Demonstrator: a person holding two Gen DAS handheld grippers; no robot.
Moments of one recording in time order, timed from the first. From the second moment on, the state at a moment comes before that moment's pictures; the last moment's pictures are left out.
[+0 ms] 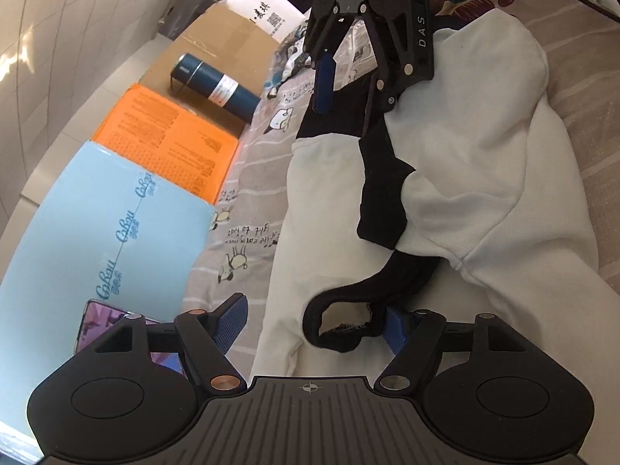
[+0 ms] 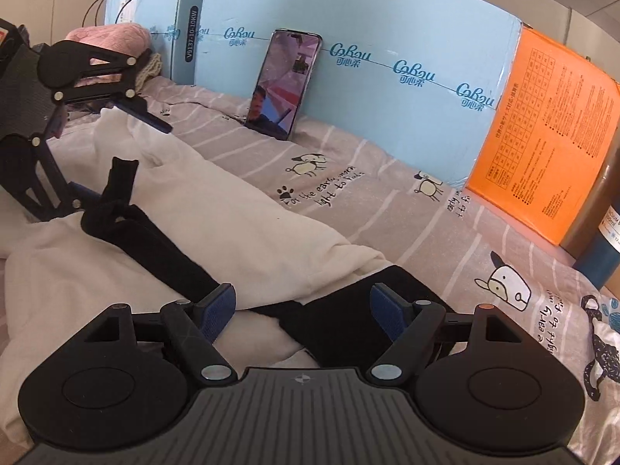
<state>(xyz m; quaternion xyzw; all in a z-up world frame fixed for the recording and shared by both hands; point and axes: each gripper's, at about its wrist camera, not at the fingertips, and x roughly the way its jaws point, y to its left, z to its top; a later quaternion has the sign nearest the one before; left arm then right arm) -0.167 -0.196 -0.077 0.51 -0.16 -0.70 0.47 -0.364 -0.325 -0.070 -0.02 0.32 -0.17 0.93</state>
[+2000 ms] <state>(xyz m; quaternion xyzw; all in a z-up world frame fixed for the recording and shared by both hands) 0.055 -0.191 -0.056 0.28 0.30 -0.53 0.74 -0.285 -0.417 -0.065 0.16 0.18 -0.32 0.91</state>
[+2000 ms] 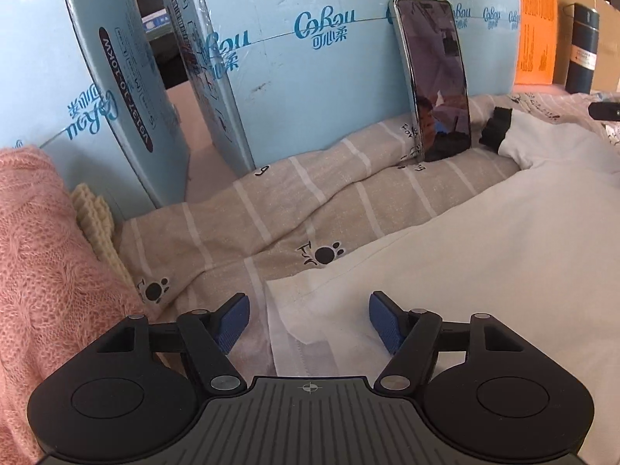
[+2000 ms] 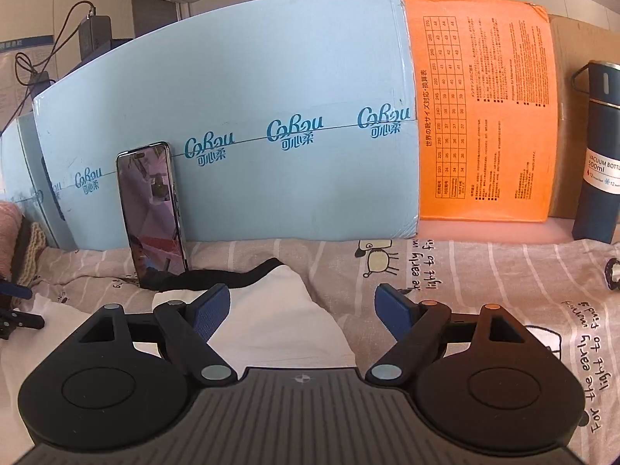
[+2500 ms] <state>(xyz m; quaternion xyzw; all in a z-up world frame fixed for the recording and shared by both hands) 0.060 -0.226 -0.074 0.36 0.18 -0.46 0.79 -0.309 -0.392 -0.065 0.17 0.18 -0.31 0.92</state>
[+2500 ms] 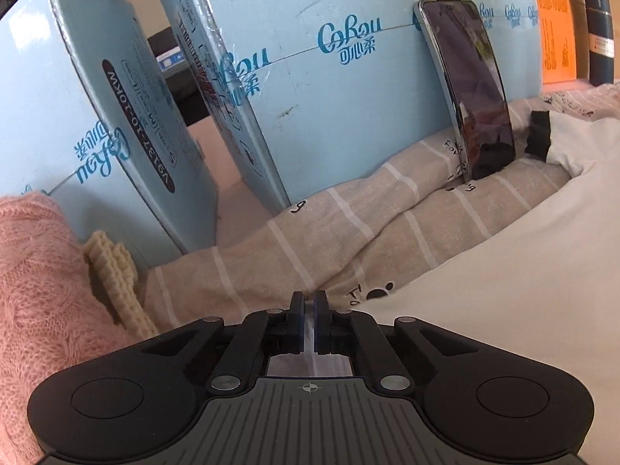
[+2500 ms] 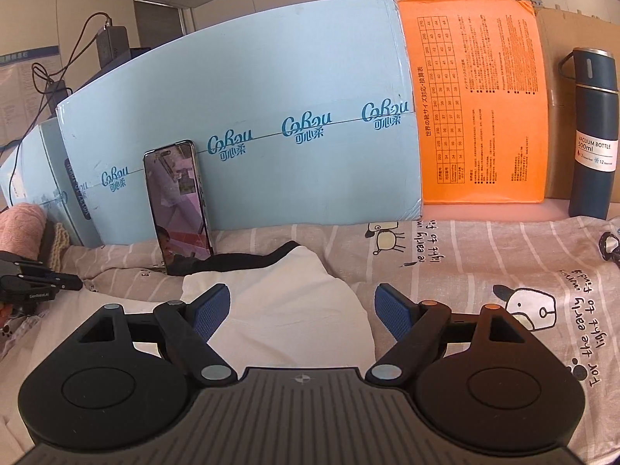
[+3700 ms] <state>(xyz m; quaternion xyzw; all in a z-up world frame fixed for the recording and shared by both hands) -0.159 -0.176 -0.057 0.18 0.18 -0.80 0.55 -0.362 -0.299 -0.097 0.15 0.27 -0.09 0.95</state>
